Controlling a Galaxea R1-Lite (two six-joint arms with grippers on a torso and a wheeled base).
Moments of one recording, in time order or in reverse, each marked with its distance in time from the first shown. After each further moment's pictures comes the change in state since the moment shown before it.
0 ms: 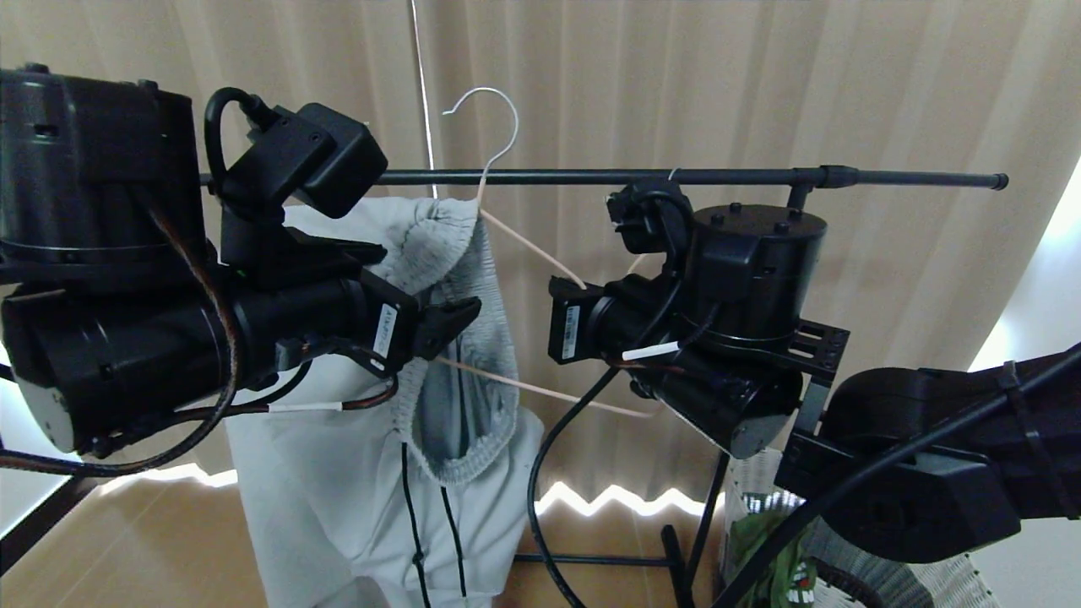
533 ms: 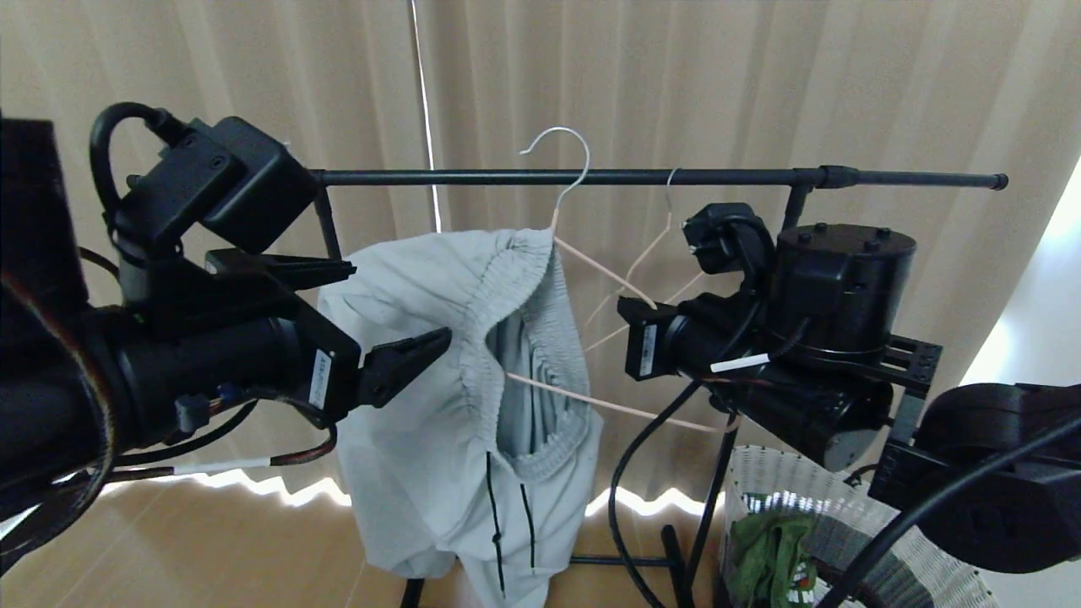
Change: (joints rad) left arm 0.002 -0.136 0.124 -0.001 -0.058 0.045; right arm -0.111 -0.119 0.201 0.001 0.046 -0.031
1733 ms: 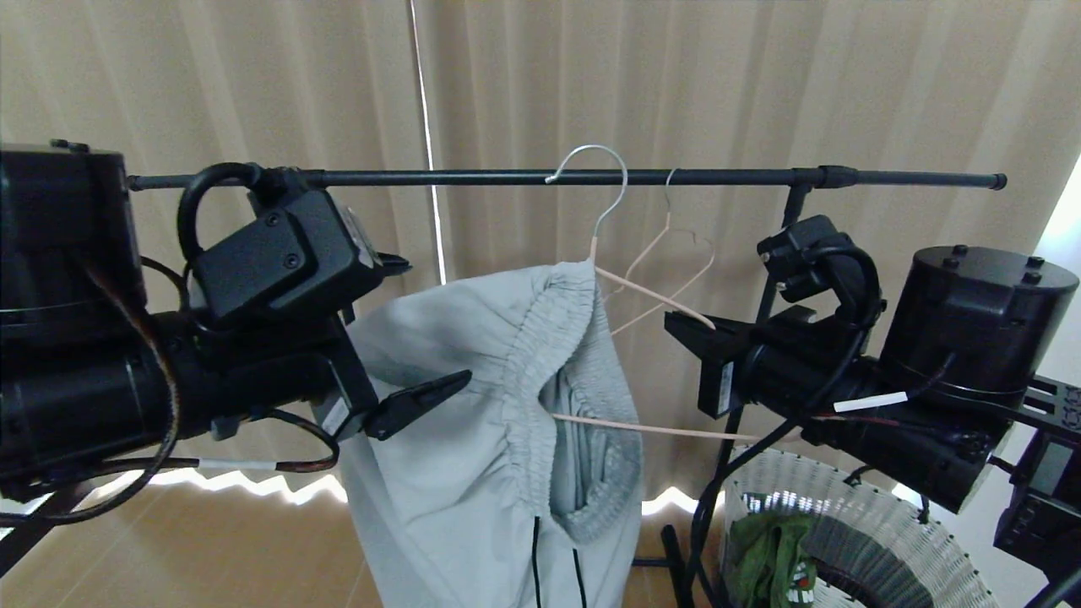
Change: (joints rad) left arm 0.080 0.076 0.021 -0.085 -0.287 0.408; right arm -0.060 -0.141 0.203 -0.104 0.148 -0.168
